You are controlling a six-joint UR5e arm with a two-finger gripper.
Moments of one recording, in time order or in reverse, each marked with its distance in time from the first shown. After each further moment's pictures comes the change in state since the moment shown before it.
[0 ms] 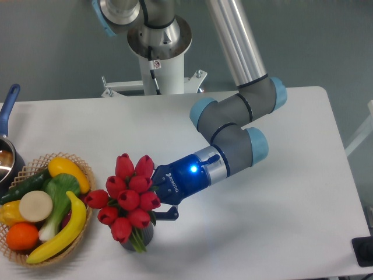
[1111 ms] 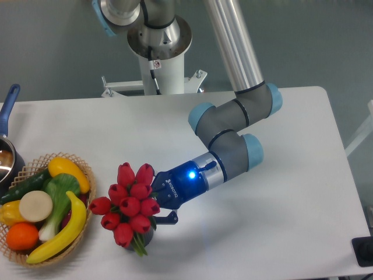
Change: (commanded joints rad) arm -0.003 -0.029 -0.035 0.000 0.018 0.066
